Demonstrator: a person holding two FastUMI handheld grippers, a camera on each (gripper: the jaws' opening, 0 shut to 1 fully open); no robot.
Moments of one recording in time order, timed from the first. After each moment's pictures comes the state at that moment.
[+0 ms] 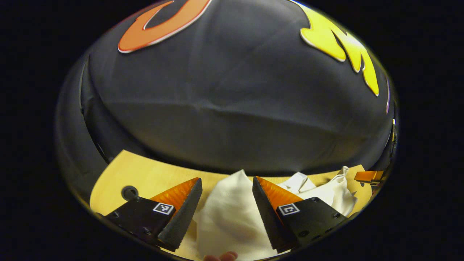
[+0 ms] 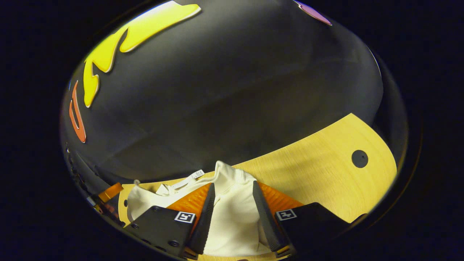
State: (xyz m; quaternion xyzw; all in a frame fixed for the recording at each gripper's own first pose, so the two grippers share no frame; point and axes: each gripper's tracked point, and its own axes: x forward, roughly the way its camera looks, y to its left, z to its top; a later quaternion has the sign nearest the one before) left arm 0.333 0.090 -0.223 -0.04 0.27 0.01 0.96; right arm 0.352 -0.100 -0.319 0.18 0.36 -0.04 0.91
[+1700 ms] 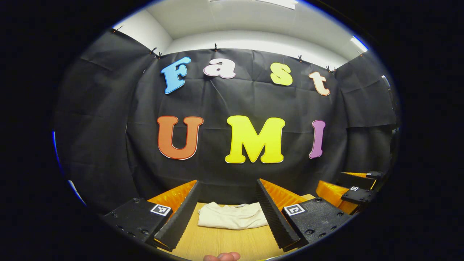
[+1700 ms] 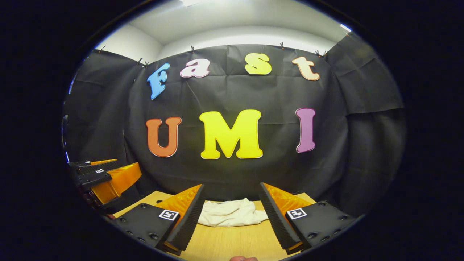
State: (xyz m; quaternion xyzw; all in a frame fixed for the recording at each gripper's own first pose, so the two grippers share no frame) left arm -0.021 -0.012 0.091 -0.01 0.00 -0.03 1.00; right arm 0.011 -0.010 0.030 0.01 0.05 0.02 1.00
